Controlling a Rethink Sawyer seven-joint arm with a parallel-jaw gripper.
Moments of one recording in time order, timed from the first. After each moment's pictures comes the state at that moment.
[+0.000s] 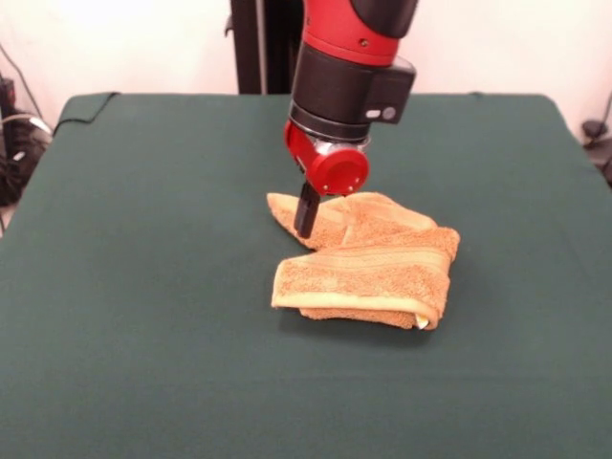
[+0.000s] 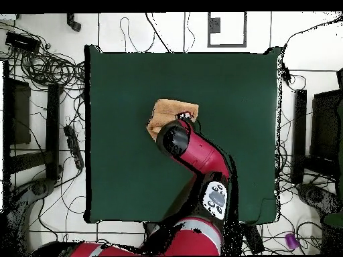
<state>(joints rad) 0.06 -0.38 -0.33 1.64 0.55 0.15 2.44</state>
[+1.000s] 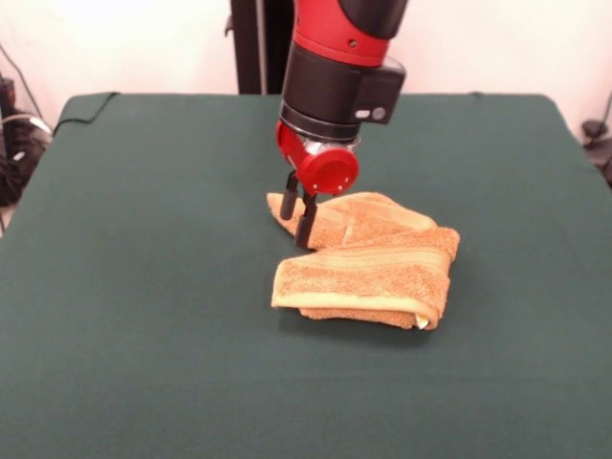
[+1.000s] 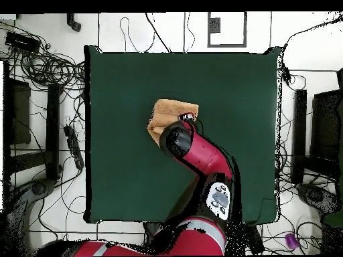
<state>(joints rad) 0.05 -0.38 -0.33 1.65 0.54 0.15 2.44</state>
